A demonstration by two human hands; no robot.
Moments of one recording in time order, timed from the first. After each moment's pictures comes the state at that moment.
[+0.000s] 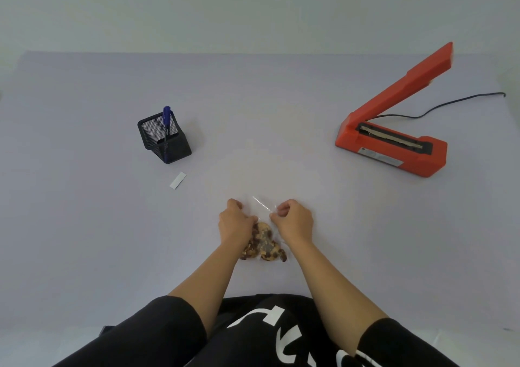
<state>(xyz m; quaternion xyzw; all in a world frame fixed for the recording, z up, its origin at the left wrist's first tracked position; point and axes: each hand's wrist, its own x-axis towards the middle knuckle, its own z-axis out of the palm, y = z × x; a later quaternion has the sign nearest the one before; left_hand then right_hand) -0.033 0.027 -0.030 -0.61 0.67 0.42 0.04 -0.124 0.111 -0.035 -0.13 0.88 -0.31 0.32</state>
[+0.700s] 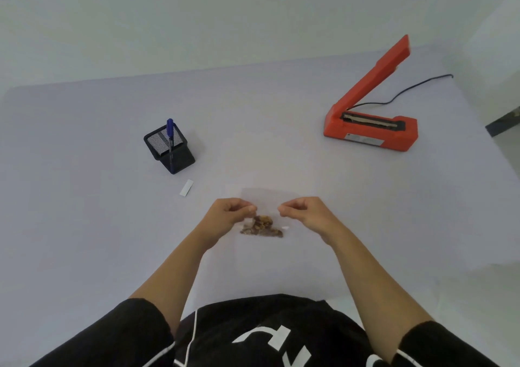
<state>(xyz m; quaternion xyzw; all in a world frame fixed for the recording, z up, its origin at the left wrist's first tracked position) 0.026 -0.026 0.025 -0.35 0.67 0.66 0.06 -0.108 0.141 0.030 -0.11 0.76 -0.44 0.46</state>
